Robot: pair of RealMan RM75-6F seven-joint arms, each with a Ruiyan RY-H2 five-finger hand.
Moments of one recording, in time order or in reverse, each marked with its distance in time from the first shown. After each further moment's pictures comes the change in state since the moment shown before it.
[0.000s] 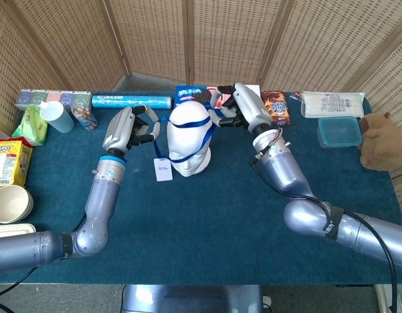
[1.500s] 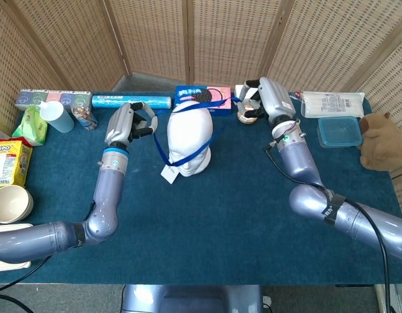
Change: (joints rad) left arm -0.033 -0.078 -0.022 0.183 -0.061 -0.053 0.006; right arm 0.010 -0.030 -0.117 0.179 0.026 0.003 -0.139
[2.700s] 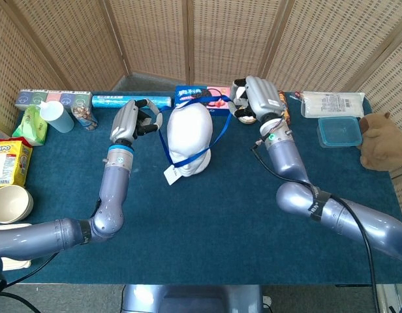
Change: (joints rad) left arm -0.035 -0.032 -0.032 0.037 -0.028 0.000 0.017; right arm 0.065 -0.064 0.007 0.056 0.019 0.011 -0.126
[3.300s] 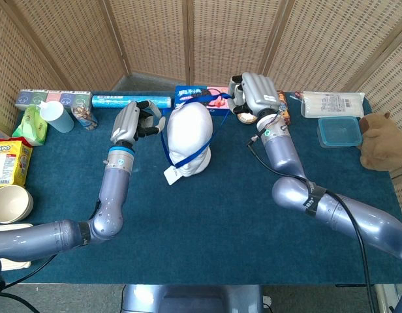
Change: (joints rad) left arm 0.016 0.009 0.013 -0.028 0.038 -0.010 -0.009; right arm 0.036 -0.004 -0.017 0.044 0.036 -0.032 -0.089
